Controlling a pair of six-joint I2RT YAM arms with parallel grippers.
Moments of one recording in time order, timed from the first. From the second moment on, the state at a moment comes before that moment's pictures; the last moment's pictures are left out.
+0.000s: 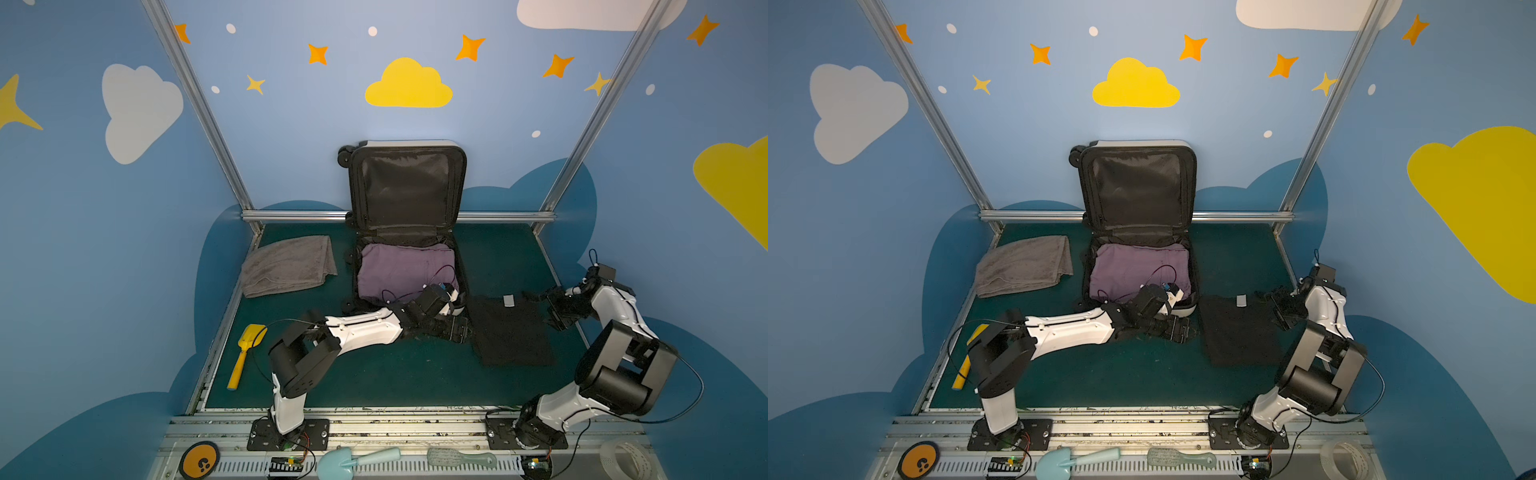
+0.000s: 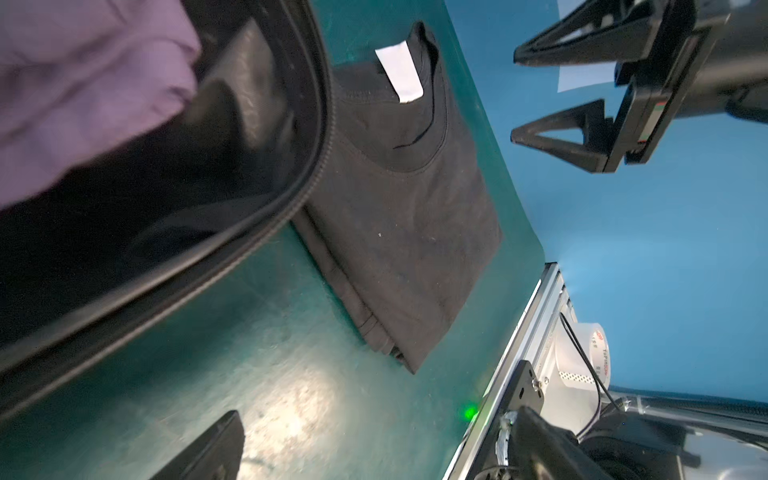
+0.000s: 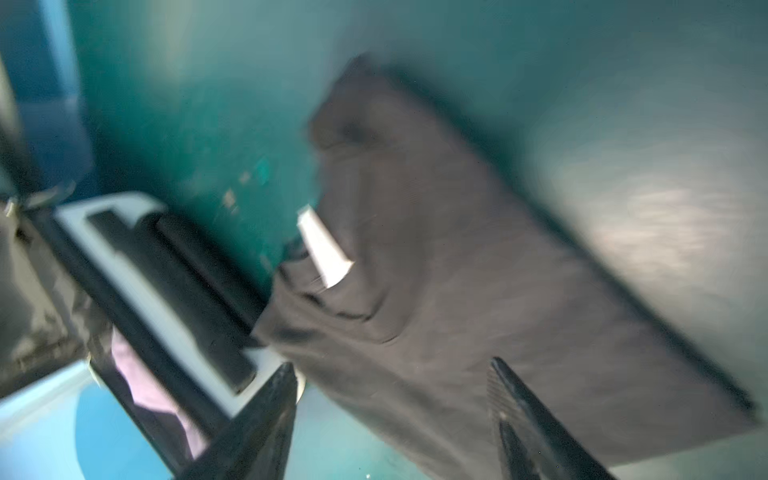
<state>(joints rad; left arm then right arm) -0.99 1.90 1.27 -0.07 0.28 -0.71 -0.52 1.60 1.12 -0.88 -0.43 0.50</state>
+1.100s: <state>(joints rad) -1.07 2.24 1.60 -0.12 0.14 -0.84 -0.67 1.72 0.99 -0.78 -0.51 0.55</state>
